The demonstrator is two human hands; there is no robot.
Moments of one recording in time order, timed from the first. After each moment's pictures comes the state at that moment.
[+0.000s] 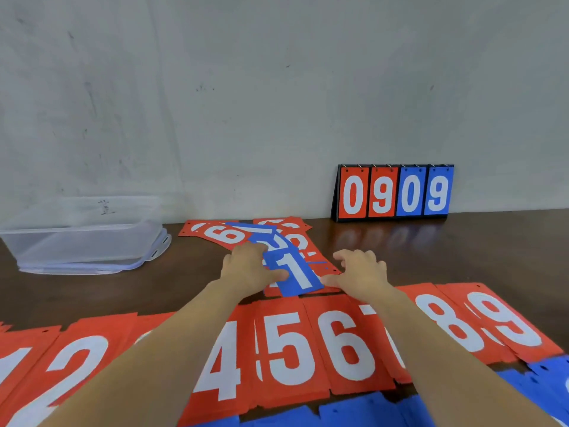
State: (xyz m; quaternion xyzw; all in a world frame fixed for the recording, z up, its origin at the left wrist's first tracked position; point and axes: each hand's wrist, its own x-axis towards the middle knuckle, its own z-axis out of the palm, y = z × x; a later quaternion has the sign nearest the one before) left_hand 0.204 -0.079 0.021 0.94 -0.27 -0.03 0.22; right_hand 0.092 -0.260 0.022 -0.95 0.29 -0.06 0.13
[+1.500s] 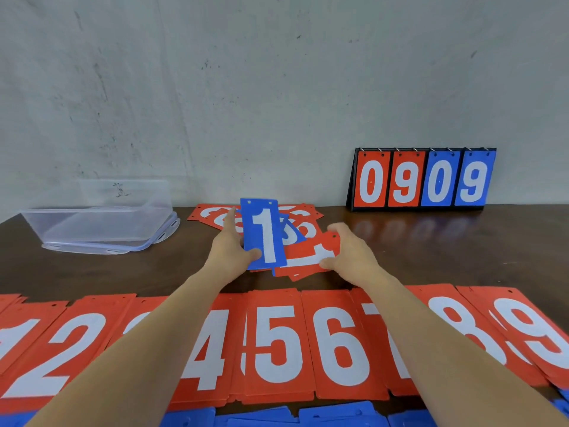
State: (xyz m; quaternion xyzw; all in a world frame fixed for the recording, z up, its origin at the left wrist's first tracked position) left_hand 0.215 -0.072 0.014 0.89 -0.16 -0.01 0.43; right_hand 0.126 -0.281 0.012 -0.93 0.19 -0.08 0.30
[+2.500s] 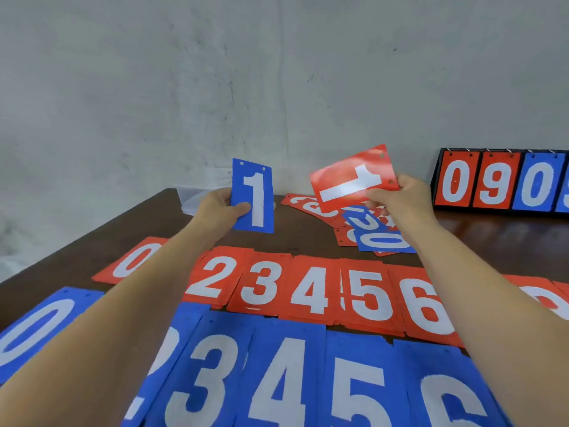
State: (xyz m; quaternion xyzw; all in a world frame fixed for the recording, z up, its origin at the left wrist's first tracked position) left_hand 0.159 0.113 0.078 0.85 -0.08 0.08 0.52; right_hand 0.101 -0.174 0.088 -0.76 0.11 -0.28 0.57
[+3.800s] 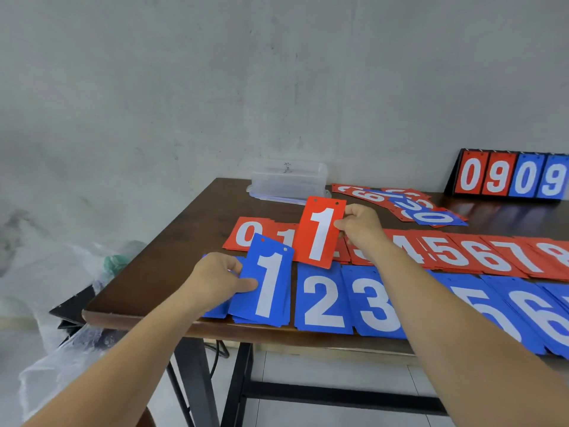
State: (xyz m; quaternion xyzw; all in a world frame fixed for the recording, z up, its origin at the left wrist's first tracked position) left_hand 0.053 0.387 0.027 0.89 -0.08 -0.11 0.44; right_hand 0.063 0.121 0.055 -0.82 0.16 -0.18 0.51
